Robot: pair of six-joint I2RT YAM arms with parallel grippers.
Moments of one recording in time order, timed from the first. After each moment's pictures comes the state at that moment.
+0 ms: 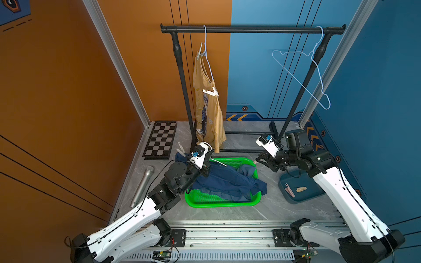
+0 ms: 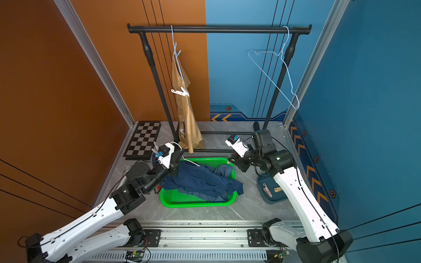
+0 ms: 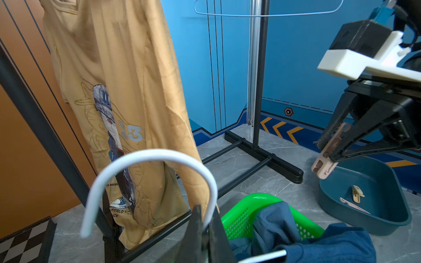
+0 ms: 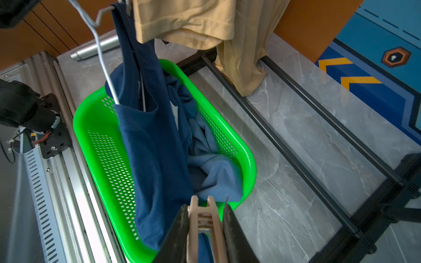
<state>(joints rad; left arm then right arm) -0.78 0.85 0.72 0.14 -0.18 0.07 0.33 1.16 1.30 -0.95 -0.44 -0.40</state>
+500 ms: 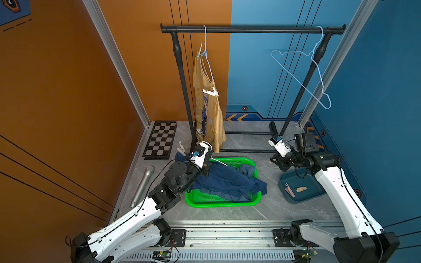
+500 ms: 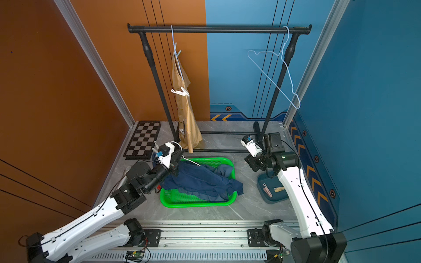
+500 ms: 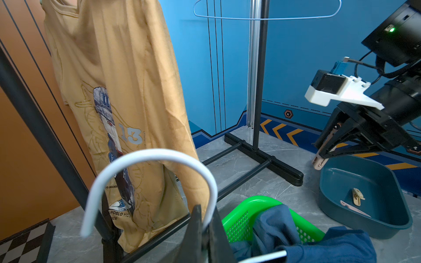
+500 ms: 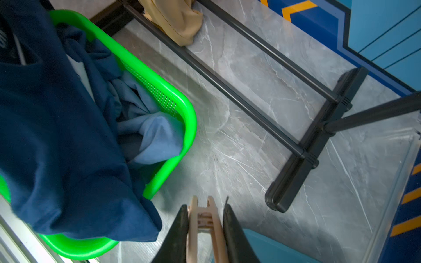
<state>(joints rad) -0.78 0.86 0.71 0.17 -0.18 0.07 0.13 1.16 1.19 -0.95 -0.29 -0.46</state>
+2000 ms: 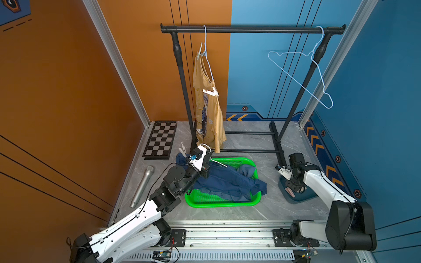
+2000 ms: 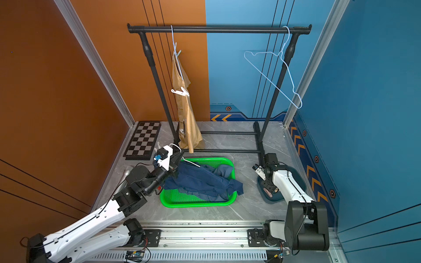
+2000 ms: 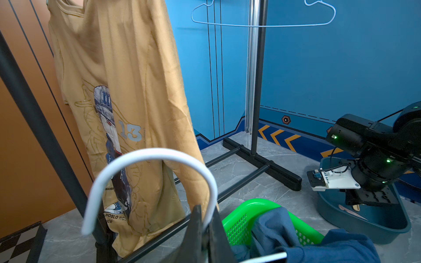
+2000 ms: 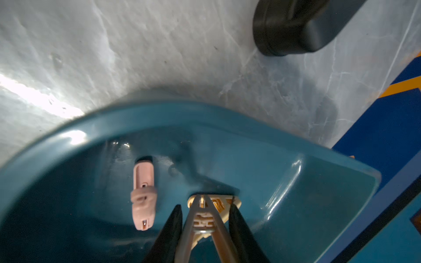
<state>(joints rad) -0.77 0.83 0.63 0.27 -0.16 0.06 -0.02 1.31 0.75 -0.77 0.28 -0.79</state>
